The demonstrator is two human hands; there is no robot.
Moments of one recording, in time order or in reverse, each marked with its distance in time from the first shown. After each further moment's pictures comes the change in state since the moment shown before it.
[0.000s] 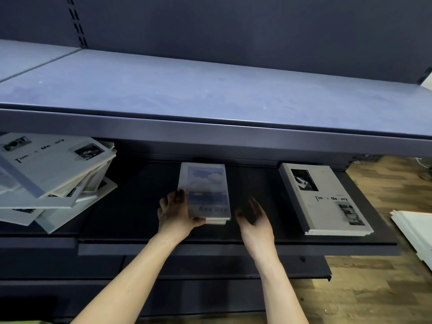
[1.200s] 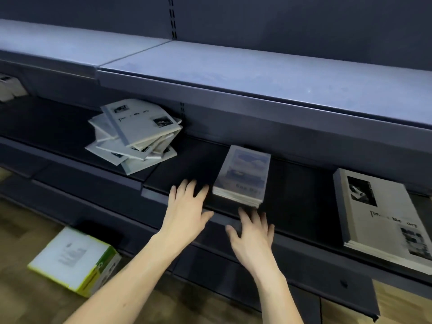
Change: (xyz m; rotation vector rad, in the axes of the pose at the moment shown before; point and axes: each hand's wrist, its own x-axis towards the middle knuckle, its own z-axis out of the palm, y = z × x) left_hand -0.117 -0.017 -0.020 0.372 0.262 0.037; right_hand -0.048 0.030 0.021 -0.755 -0.419 -0.352
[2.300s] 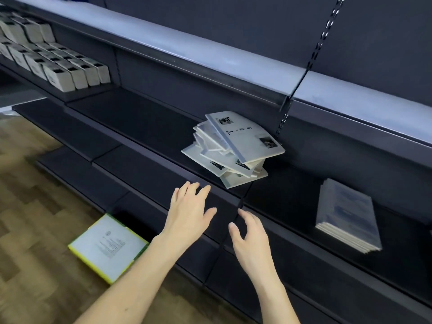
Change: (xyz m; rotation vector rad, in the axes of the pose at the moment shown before) left_hand -0.065 -0.297 -0.053 -0.303 0.017 -0.252; right_hand -0.016 -0.276 0.137 0.342 0.013 -0.169
